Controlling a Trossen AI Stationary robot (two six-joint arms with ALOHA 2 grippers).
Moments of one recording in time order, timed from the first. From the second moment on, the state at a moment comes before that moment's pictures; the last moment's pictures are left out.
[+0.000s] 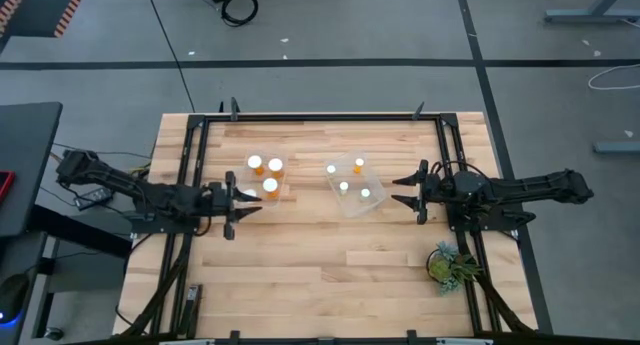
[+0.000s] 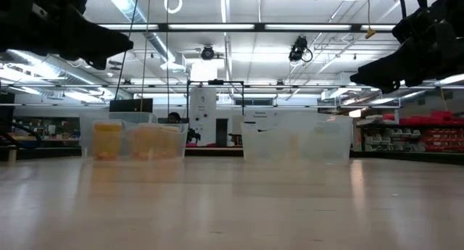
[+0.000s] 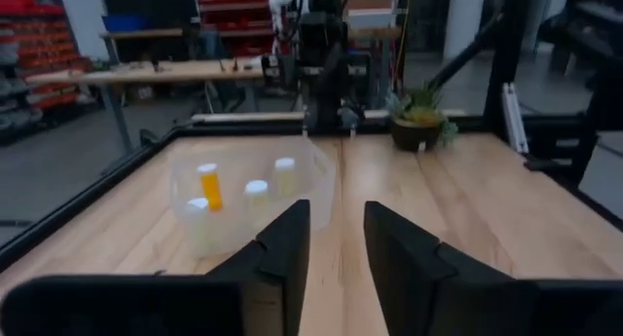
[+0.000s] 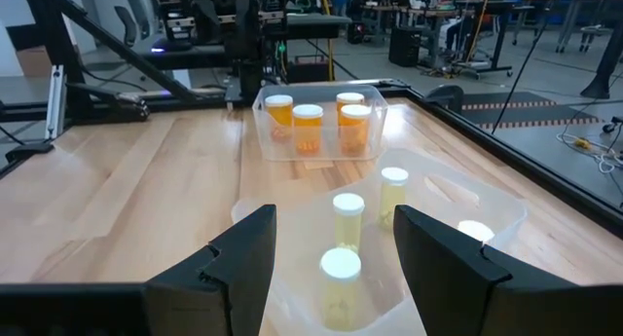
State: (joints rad) left arm -0.30 0.57 0.08 0.46 -0.39 0.01; right arm 0.03 0.24 0.01 0.12 0.20 0.03
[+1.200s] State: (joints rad) left arm -0.13 0.44 0.01 0.57 0.30 -0.17; right arm 0.03 0.24 0.01 0.11 0.20 0.03
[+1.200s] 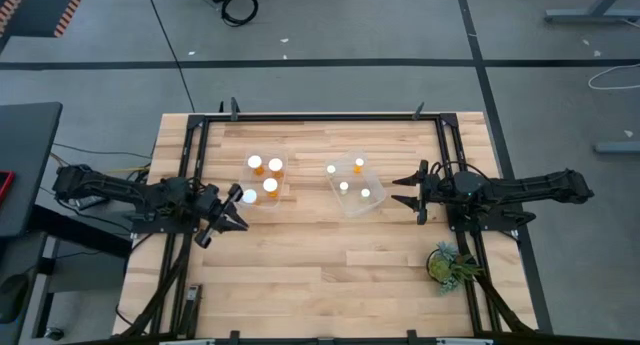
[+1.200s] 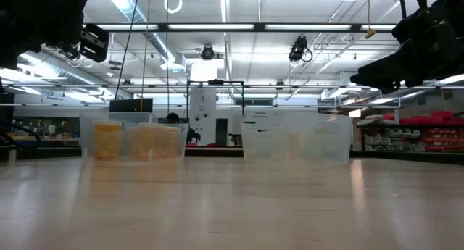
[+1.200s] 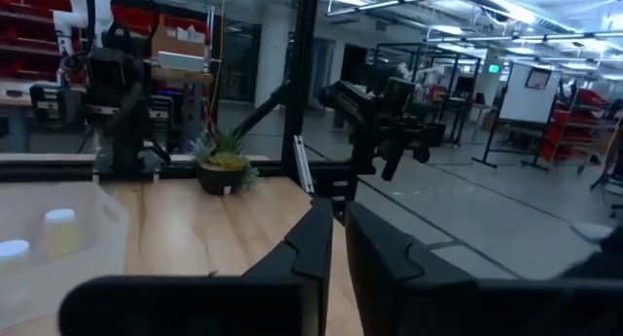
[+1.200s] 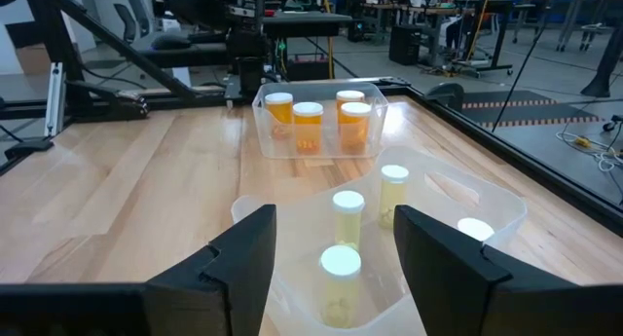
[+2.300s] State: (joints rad) left arm -0.13 0.44 0.01 0.57 0.30 -0.17; right arm 0.03 0.24 0.01 0.11 0.20 0.03
